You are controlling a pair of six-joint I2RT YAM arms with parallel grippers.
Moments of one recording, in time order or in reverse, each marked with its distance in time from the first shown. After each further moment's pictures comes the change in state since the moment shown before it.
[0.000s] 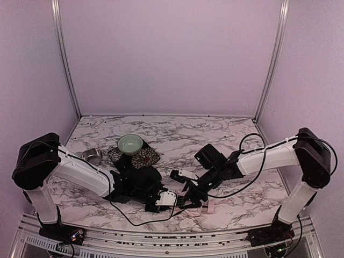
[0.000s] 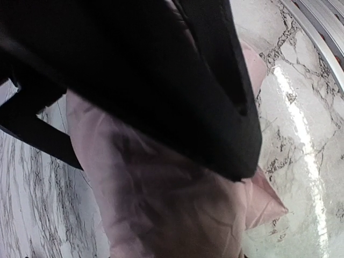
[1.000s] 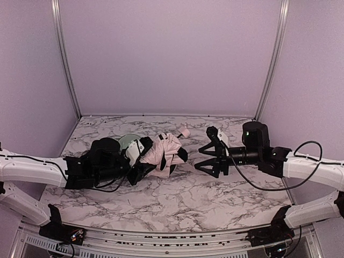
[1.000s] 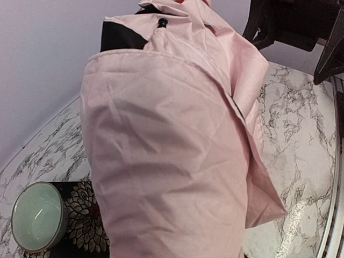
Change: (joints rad) left arm 0.122 -0.511 -0.139 0.018 -0.228 -0.640; right arm -0.188 -0.554 -0.169 0.273 0.085 0.030
